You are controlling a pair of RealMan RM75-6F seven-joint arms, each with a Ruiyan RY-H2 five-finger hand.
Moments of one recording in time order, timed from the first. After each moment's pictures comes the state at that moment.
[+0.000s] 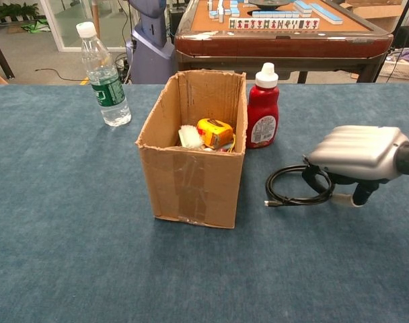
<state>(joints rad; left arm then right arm) -0.06 -1.06 -0.05 -1.68 1.38 1.45 0.04 0.77 -1.33 -0.05 -1.59 -1.25 0.79 -0.63</state>
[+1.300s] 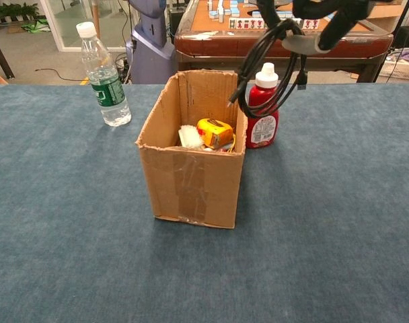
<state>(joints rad) -0.06 -1.06 -0.05 -1.68 1.39 1.44 0.05 0.79 -1.10 0.20 -2.09 -1.27 1.08 -0.86</state>
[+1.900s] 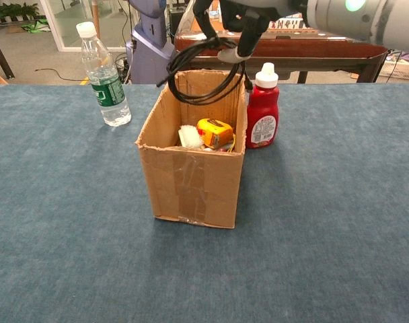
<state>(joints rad) -0.05 -1.05 -0.05 -1.69 1.40 1.45 0.02 0.98 -1.36 0.29 -1.81 -1.06 1.01 -0.84</state>
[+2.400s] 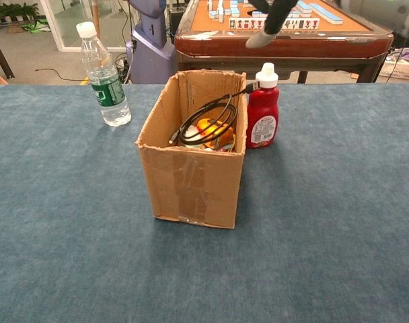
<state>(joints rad) -0.05 -1.05 -0.04 -1.69 1.40 1.45 0.03 0.92 -1.35 0.26 -1.79 -1.19 1.20 -0.82</state>
